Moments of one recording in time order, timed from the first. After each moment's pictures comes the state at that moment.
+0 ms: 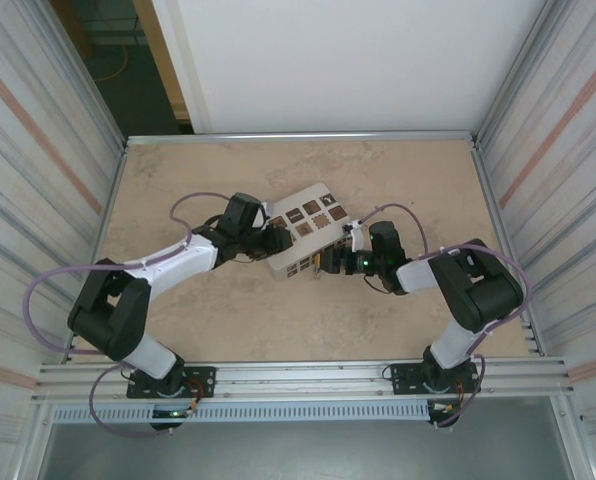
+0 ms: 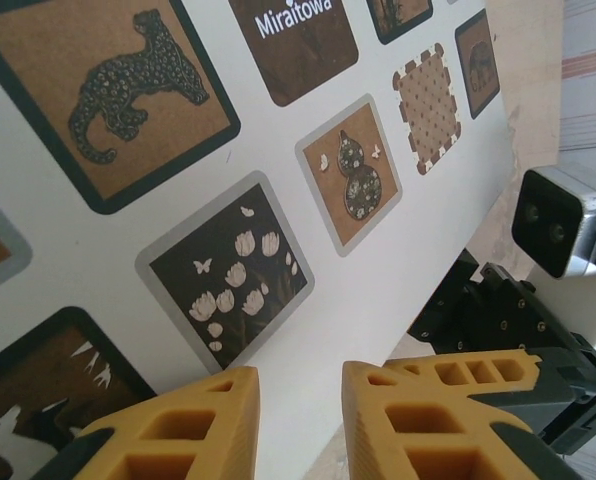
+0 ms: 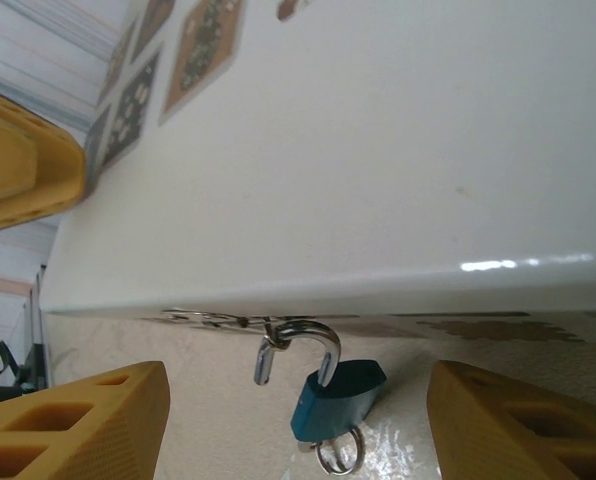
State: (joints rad) left arm -0.57 1.54 0.93 -0.19 0.38 -0.78; right arm 0.44 1.69 0.51 0.60 -0.66 0.52
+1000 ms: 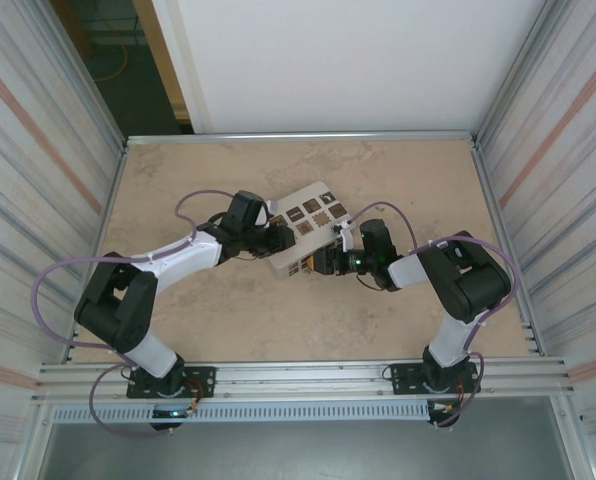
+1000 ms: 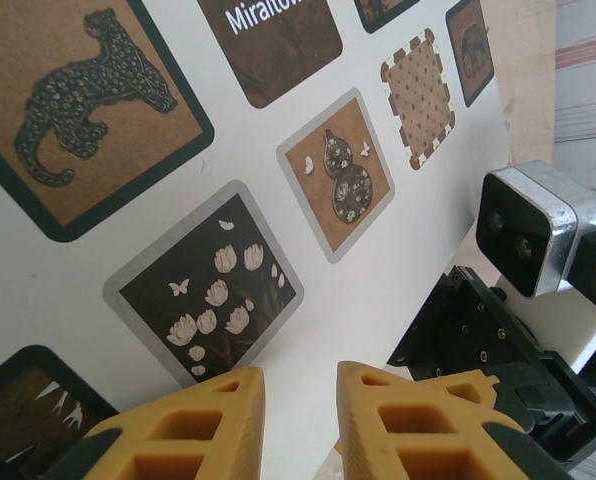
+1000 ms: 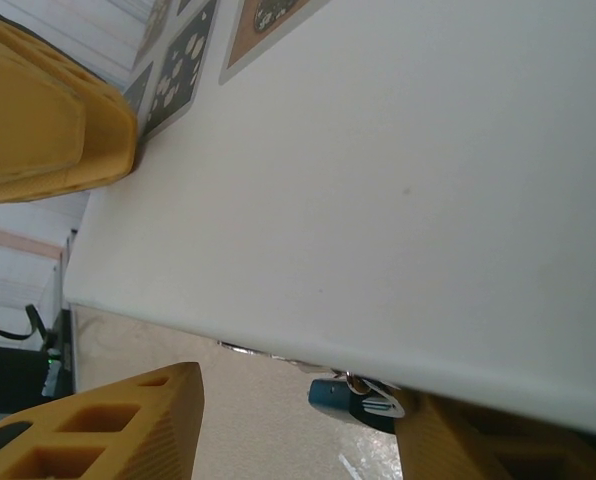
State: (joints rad) left arm -0.57 1.59 0.95 -0.16 0.40 -0.76; right arm 0.48 1.76 0.57 0.62 -0.73 0.50
